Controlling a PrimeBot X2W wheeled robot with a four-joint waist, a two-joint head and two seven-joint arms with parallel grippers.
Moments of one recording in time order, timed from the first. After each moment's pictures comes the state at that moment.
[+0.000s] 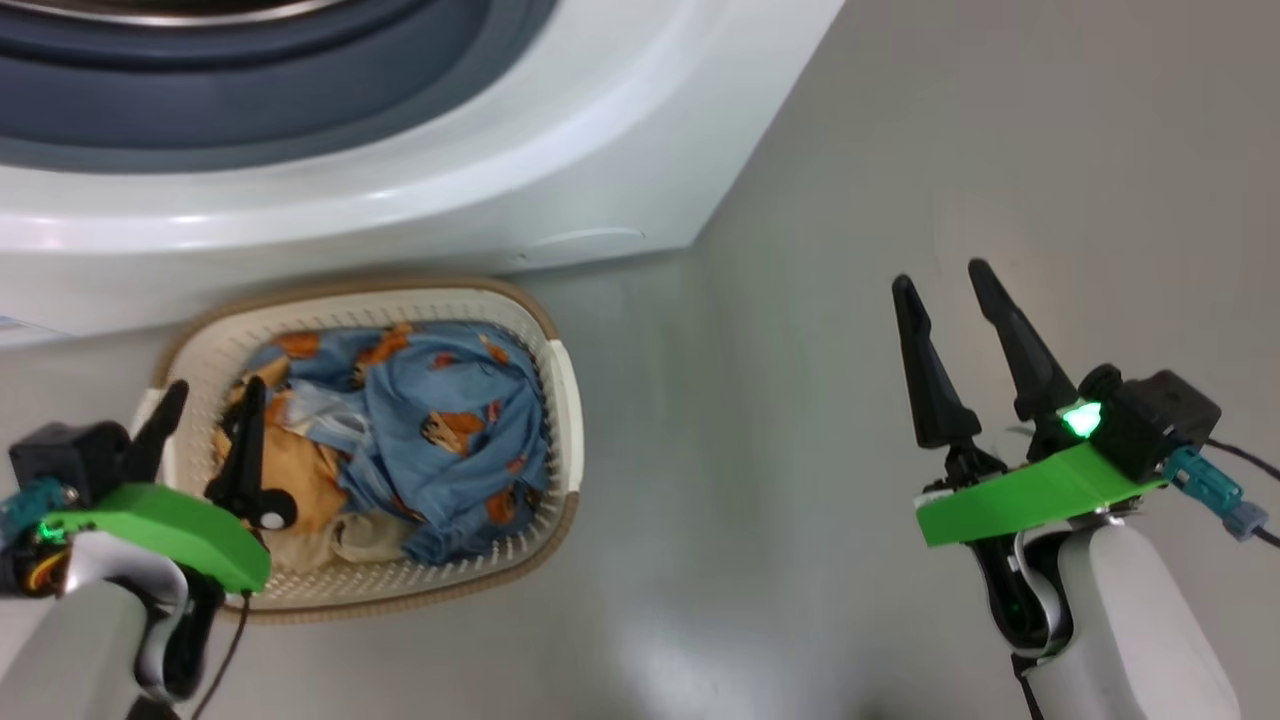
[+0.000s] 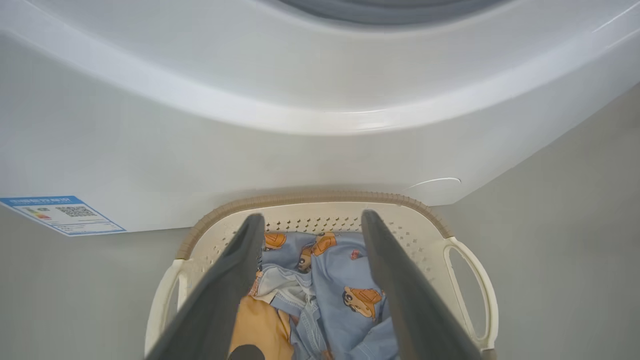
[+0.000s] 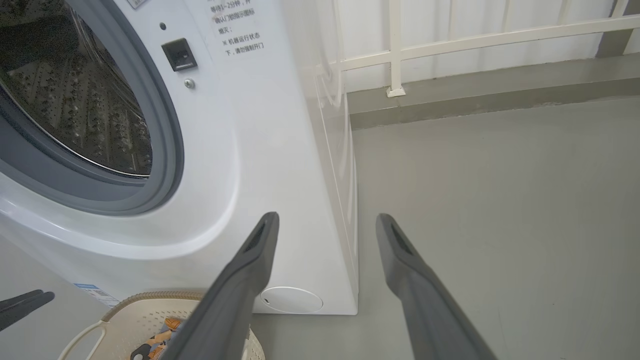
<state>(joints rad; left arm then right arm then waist) -0.46 0.36 -0.33 0.55 -0.62 -0.13 -0.24 -0.34 -0.06 0.09 0.14 0.32 0.13 -0.25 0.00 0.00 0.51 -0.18</state>
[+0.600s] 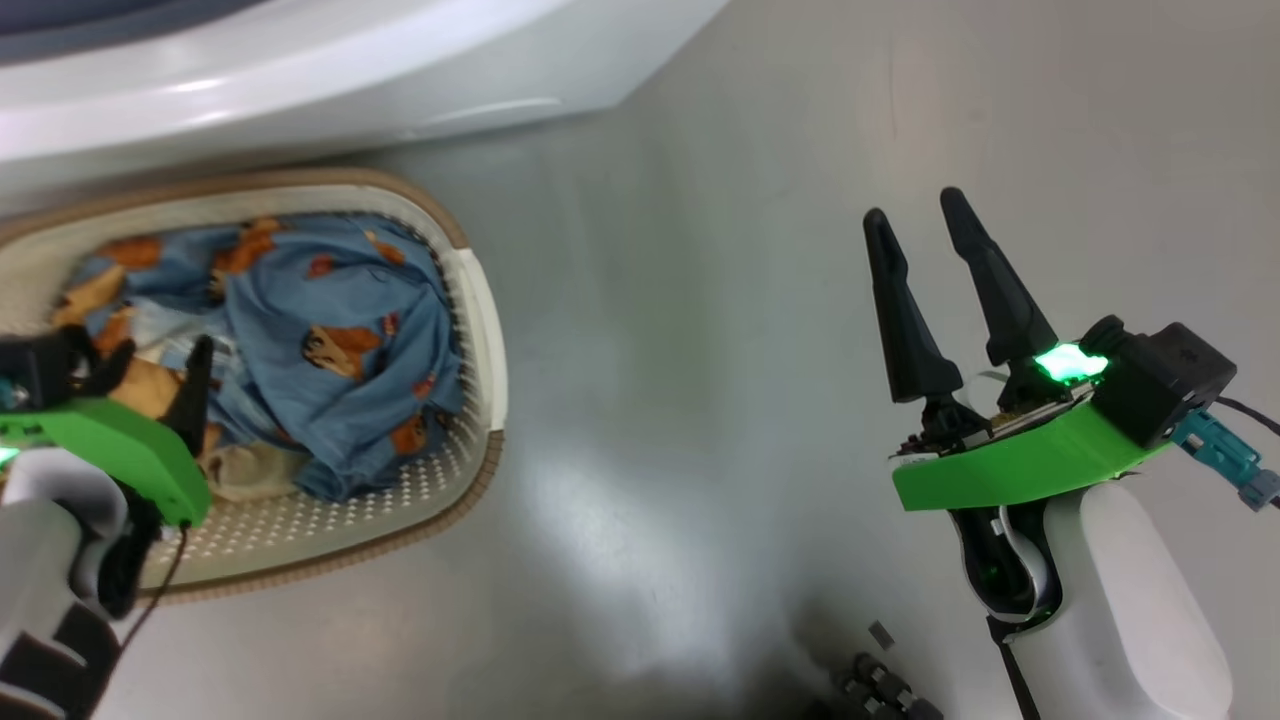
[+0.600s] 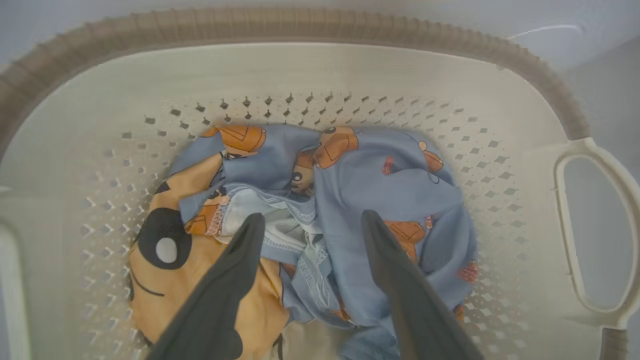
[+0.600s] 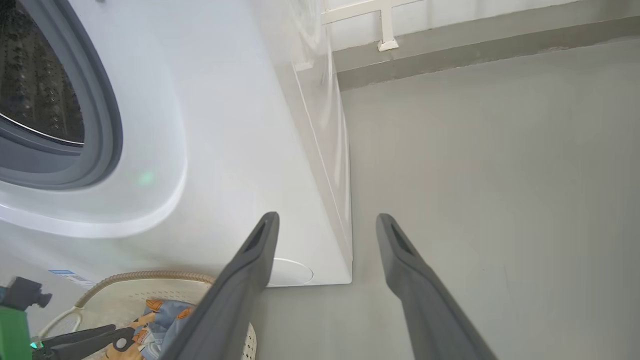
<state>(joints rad) -0.73 0.45 -0.60 0.82 -0.82 -0.13 -0.17 -0.41 -0.06 0.15 0.07 0.40 0.13 -0.25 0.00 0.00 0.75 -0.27</state>
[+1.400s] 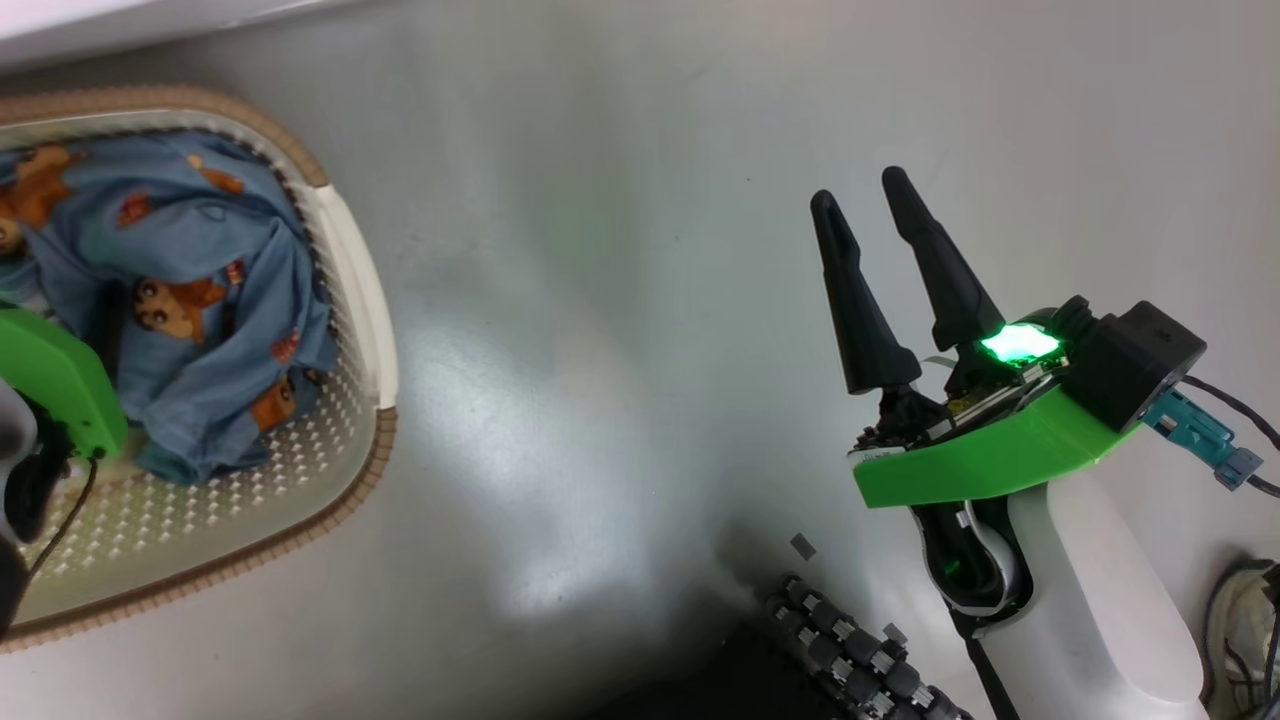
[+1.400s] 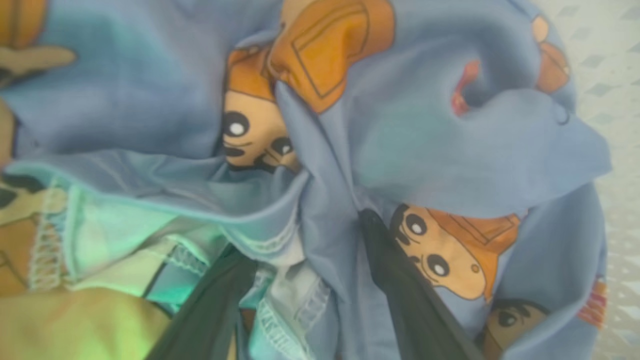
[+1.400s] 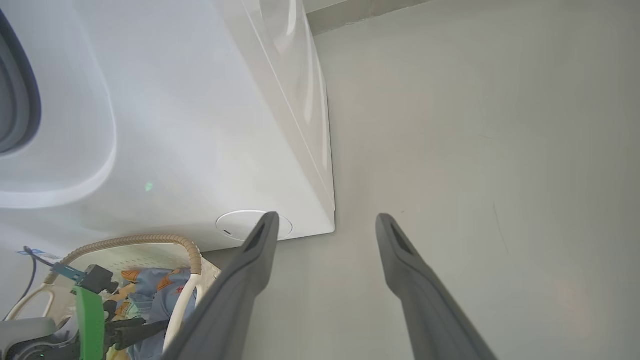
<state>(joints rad) -0.95 0.53 -0.81 0.94 -0.94 -0.13 -0.04 -0.45 -0.05 0.24 0.05 0.52 0.13 -0.25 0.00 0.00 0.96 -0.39</state>
